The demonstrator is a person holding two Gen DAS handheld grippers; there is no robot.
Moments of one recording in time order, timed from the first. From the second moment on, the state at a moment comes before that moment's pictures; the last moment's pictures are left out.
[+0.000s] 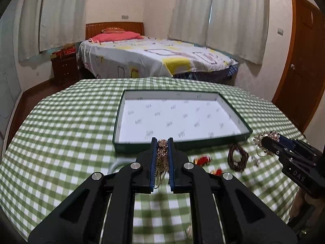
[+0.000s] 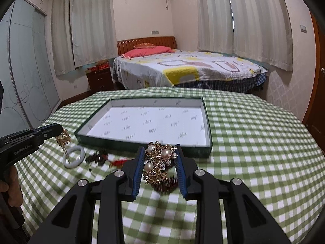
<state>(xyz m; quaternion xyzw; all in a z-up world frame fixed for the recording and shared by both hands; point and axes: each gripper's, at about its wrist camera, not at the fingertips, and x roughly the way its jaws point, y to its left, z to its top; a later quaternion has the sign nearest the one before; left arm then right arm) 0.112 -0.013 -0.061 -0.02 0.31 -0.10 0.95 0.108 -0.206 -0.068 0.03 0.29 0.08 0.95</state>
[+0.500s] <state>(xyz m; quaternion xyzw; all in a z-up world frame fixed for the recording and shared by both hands) 0.204 -0.028 -0.039 -0.02 0.27 -0.10 0.96 0.183 -0.213 -0.044 0.02 0.26 0.07 0.96</state>
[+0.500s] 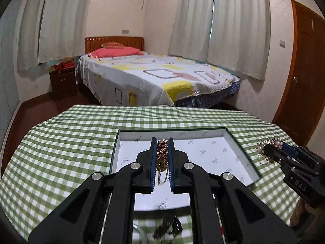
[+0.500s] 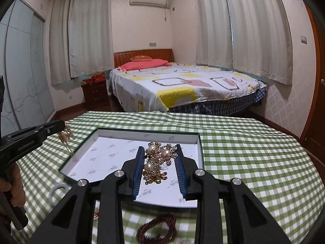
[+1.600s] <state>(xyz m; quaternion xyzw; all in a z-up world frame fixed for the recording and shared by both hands) 0.222 -0.019 -0.115 -0.04 0.38 -0.07 0.92 0.195 -0.229 -0.097 0.05 0.36 0.06 0.93</state>
